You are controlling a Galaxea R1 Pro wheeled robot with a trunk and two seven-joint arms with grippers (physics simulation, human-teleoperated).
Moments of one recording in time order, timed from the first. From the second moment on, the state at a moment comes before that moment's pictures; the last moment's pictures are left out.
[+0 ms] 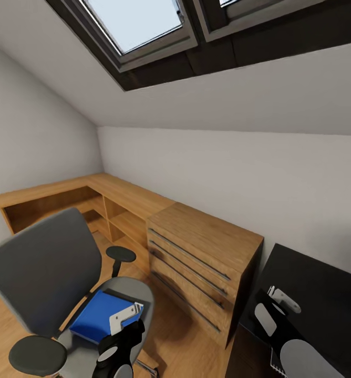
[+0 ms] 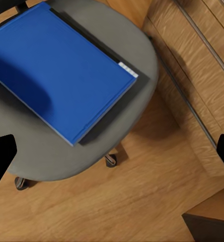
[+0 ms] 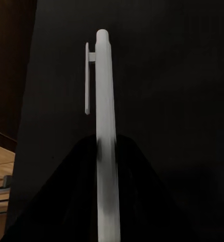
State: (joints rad) left arm -0.06 -0.05 -0.43 -1.53 0.64 0.41 0.92; right arm -0.62 -0.02 -0.26 -0.45 -0.42 -0.07 -0.40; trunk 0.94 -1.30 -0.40
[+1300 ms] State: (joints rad) left arm -0.06 -0.05 -0.43 -1.53 0.64 0.41 0.91; right arm -0.62 -0.02 -0.26 -0.45 -0.43 -0.08 -0.39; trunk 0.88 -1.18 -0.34
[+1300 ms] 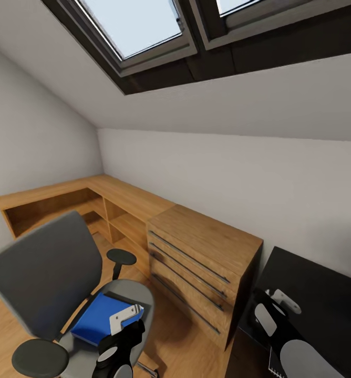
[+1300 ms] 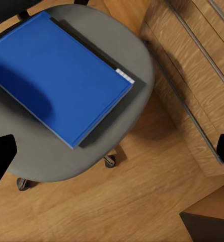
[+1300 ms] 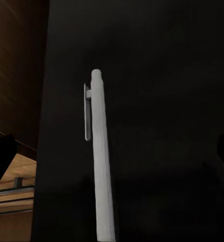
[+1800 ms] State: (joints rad) left arm -0.06 -0.05 -0.43 -1.53 0.64 0.41 0.91; right arm -0.62 -0.02 -0.26 -0.46 -0.43 -0.08 -0.39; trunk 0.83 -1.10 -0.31
